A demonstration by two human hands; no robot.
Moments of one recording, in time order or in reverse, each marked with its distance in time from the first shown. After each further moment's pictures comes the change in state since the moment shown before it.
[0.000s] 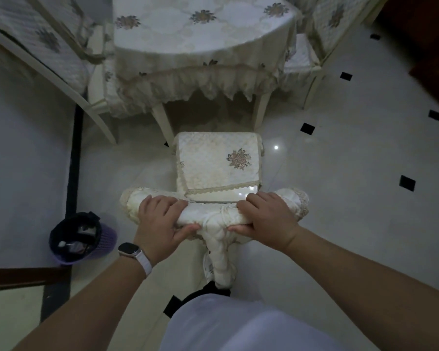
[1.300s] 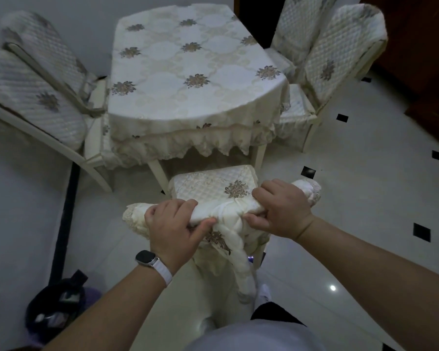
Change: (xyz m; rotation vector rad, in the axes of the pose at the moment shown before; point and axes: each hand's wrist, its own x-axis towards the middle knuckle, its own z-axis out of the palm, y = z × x) left_hand 0.233 0.008 0.029 0.055 0.246 -0.127; right_hand 0.176 0.182 -0.026 -0.056 0.246 -0.028
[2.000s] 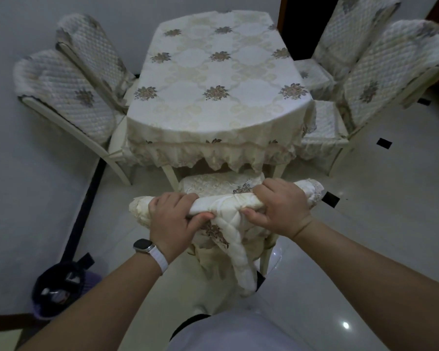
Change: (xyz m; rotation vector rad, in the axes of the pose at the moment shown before) left_hand 0.083 0.043 0.054 0.051 -0.027 -0.114; right_hand 0.054 0.120 0.019 0.094 0.008 -0.080
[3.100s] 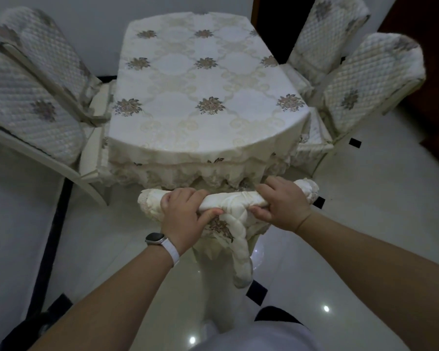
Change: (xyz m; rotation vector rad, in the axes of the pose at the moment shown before) left_hand 0.107 -0.117 0.056 -0.162 -0.133 0.036; right_hand 0.086 0.026 0.104 -0.083 -0.156 0.050
